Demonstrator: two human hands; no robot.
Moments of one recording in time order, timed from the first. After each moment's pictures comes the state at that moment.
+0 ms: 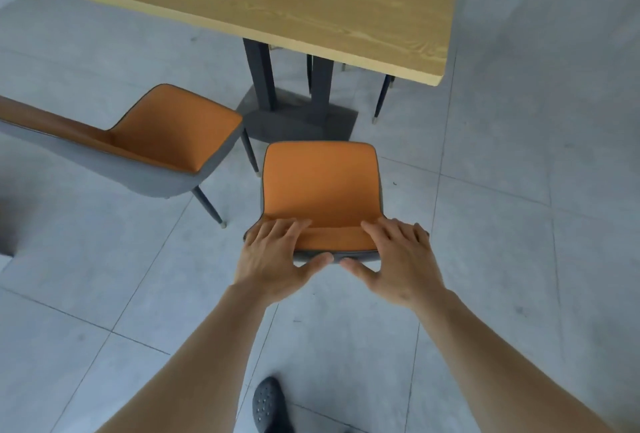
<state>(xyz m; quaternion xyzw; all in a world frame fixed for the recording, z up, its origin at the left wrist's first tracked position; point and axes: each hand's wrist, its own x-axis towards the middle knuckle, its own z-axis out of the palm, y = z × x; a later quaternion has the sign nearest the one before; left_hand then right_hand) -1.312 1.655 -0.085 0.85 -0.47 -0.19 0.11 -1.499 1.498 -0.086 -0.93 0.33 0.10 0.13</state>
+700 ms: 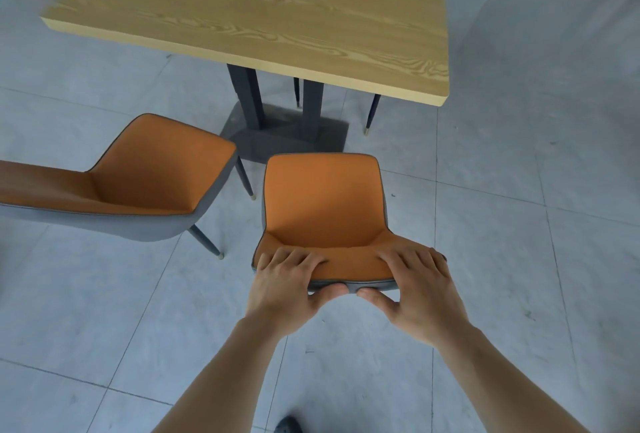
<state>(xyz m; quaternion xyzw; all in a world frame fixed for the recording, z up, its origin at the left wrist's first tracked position) -1.234 1.624 -0.105 0.81 -0.55 -0.17 0.12 -1.445 1.486 -0.094 -0.93 0.36 0.00 0.12</state>
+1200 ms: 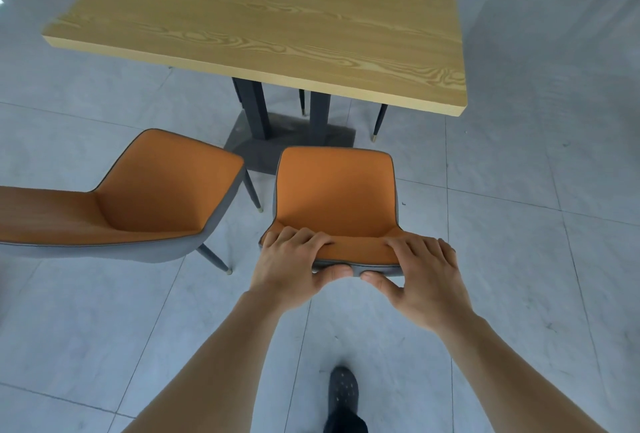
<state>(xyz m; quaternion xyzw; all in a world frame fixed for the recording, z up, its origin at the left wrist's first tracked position) -1.157 1.571 -0.107 0.79 -0.59 -0.16 0.11 -1.379 1.451 -0.103 -0.91 0.40 0.01 0.11</state>
